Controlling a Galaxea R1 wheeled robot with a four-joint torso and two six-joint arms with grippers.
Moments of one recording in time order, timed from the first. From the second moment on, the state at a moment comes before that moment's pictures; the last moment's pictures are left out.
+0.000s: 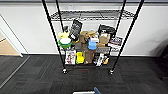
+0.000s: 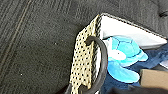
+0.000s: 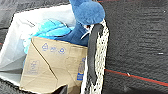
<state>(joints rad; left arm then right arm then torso) 0.90 2.73 -2.35 -0.16 0.03 -0.17 -0.92 2.81 -2.36 -0.03 -0.08 -0.05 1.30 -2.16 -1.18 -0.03</state>
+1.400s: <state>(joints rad) 0.87 2.77 -2.34 -0.16 0.08 -0.18 -0.86 2.83 -2.34 0.05 -0.07 -0.01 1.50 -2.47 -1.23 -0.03</state>
